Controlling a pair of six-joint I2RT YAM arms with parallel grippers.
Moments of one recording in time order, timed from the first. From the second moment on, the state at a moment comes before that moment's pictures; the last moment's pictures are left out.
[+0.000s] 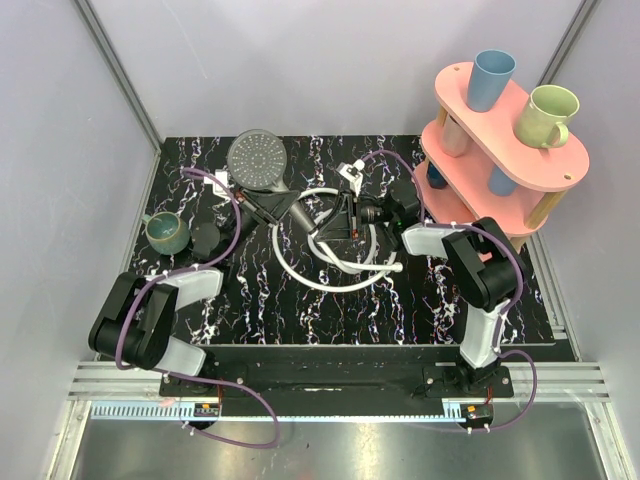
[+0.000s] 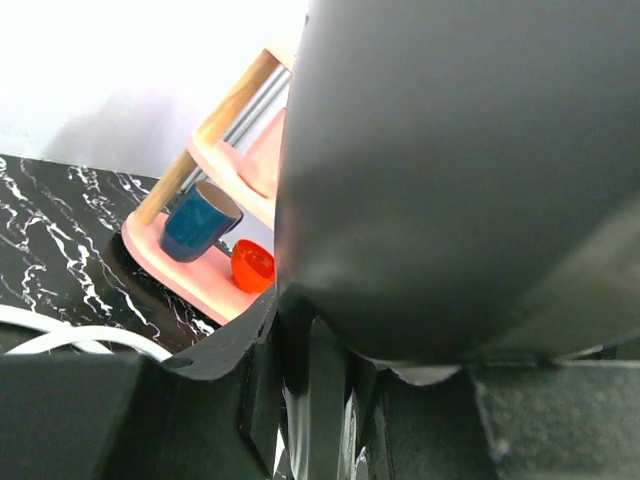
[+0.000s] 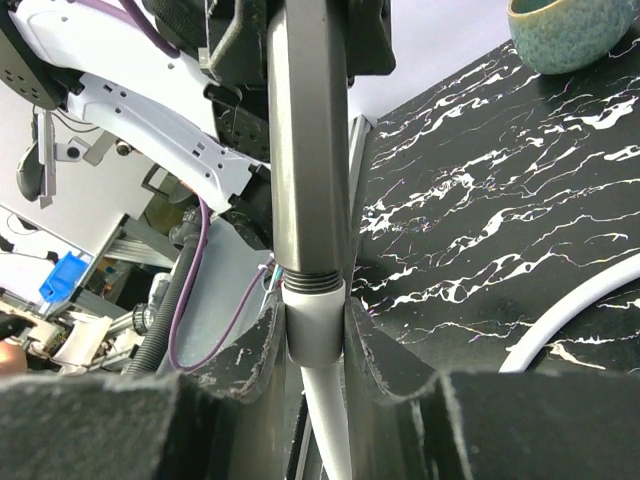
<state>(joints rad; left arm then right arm) -0.33 1.44 0.53 1.38 0.49 -1.03 0.48 1.89 1.01 1.18 -1.25 0.95</state>
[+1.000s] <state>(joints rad) -0.34 1.60 0.30 1.23 0.42 -1.01 0.43 2.04 0.99 1.30 -1.12 1.02</state>
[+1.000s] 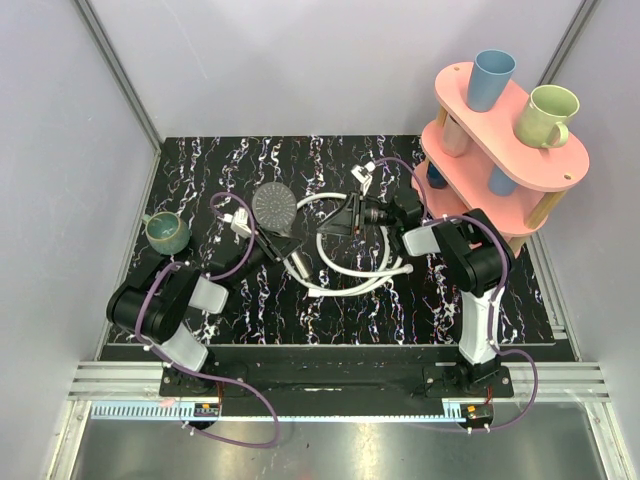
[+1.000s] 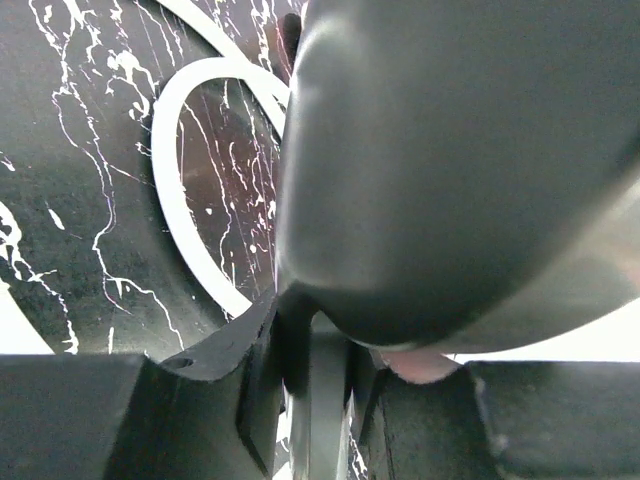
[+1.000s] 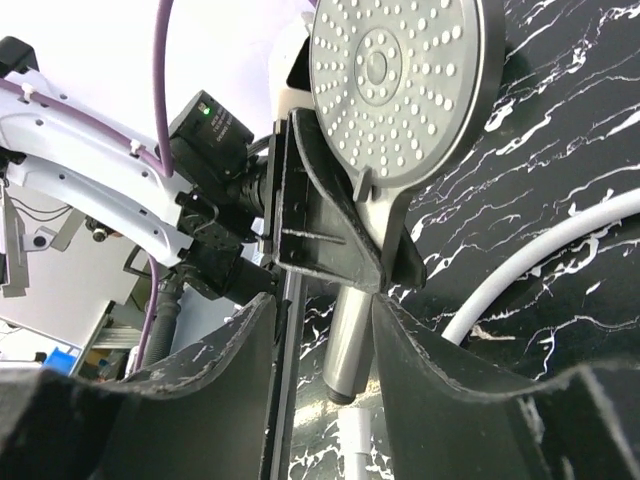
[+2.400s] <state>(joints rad) -0.32 0.91 0.66 -0.27 -0.26 -0.92 0.85 1.60 0.84 0.43 -0.43 -0.33</state>
